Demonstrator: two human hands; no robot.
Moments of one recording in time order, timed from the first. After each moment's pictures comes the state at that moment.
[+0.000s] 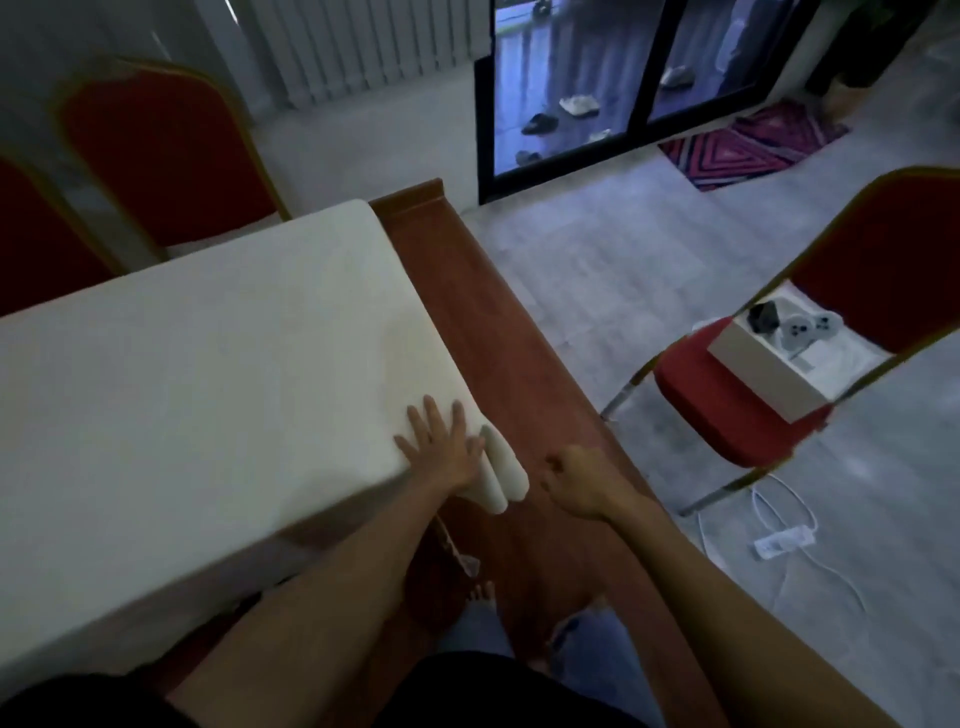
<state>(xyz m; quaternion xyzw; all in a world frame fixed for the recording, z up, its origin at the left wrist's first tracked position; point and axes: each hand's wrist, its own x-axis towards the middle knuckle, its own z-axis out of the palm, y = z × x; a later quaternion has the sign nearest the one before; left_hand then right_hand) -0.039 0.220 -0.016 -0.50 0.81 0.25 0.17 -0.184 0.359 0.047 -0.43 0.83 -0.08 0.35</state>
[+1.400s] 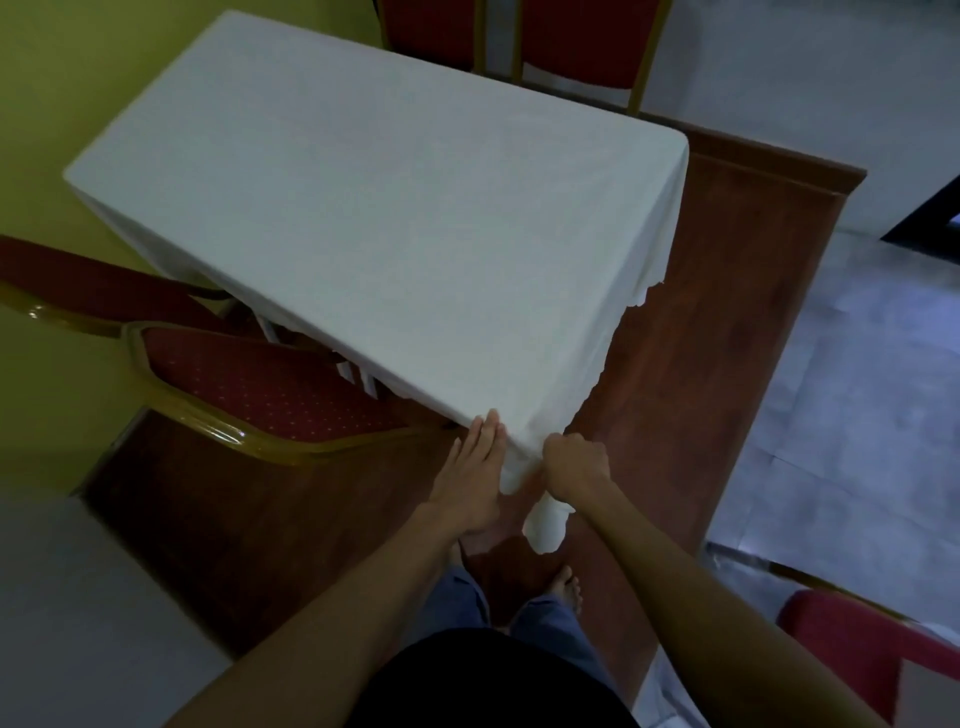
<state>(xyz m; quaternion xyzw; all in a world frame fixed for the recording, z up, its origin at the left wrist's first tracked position) -0.128 0.284 -0.012 -0.72 0.62 0.29 0.11 -0.265 0.195 -0.026 -0.81 0.48 0.22 0.25</state>
